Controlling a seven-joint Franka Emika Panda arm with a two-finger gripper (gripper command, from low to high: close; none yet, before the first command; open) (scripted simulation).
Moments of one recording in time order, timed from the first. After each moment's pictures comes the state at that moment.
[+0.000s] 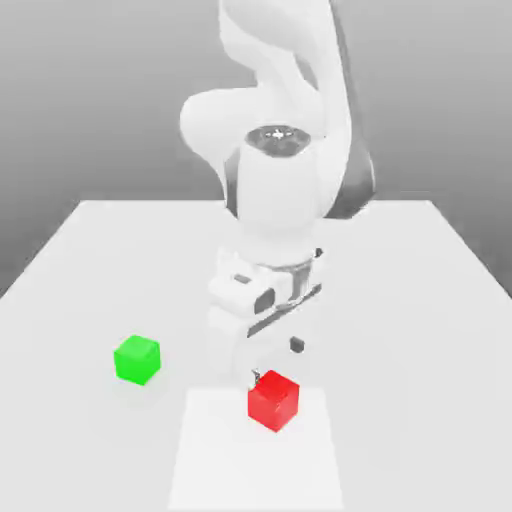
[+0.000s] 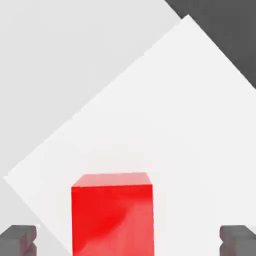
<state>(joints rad) 0.26 0.06 -0.18 -2.85 0.04 2.91 -0.05</state>
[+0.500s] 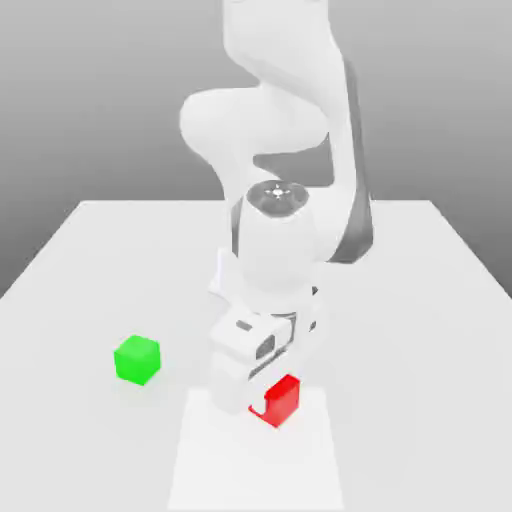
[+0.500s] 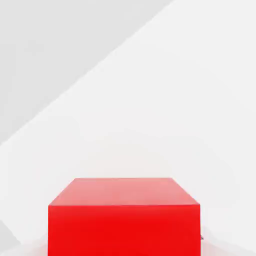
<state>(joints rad) 0.20 0.08 -0.12 -2.85 0.04 2.93 -0.05</state>
